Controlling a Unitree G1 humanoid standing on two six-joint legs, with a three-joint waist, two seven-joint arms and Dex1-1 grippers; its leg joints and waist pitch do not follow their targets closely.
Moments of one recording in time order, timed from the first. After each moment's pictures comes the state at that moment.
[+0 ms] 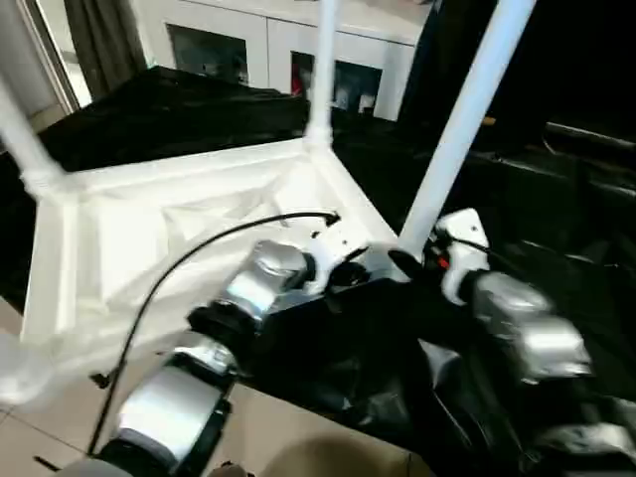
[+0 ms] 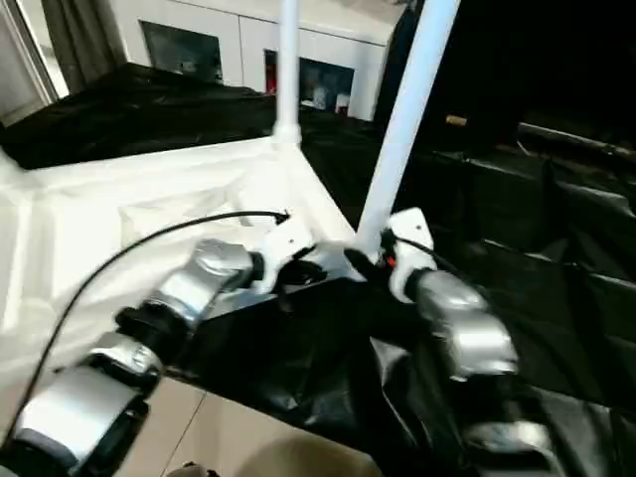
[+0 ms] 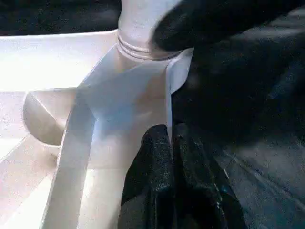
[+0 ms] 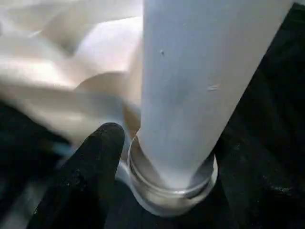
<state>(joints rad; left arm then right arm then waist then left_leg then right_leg) -0.81 0.09 -0.29 0.88 0.14 0.11 -0.90 -0.40 -0.33 0.02 0.32 0.13 0.34 0.66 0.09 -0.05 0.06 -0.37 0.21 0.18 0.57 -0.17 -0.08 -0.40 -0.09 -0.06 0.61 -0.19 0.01</state>
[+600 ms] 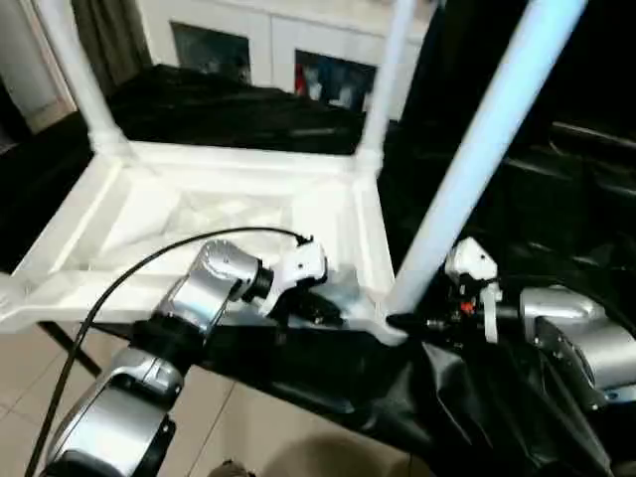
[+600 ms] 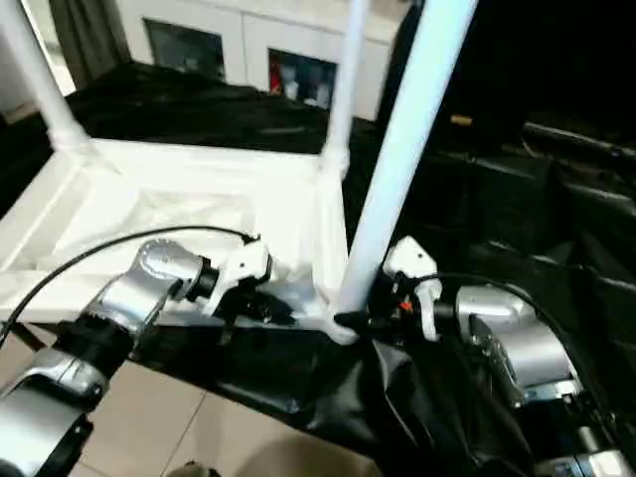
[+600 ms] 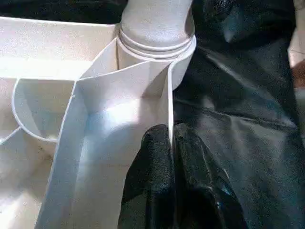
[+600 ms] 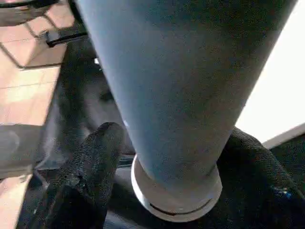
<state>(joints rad) -0.68 0.30 -0.35 0.64 0.04 0.09 -1.38 -0.31 -0.56 0.16 0.11 0.27 0.43 1.15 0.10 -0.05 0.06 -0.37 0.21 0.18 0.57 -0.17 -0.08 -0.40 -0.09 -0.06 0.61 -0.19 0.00</state>
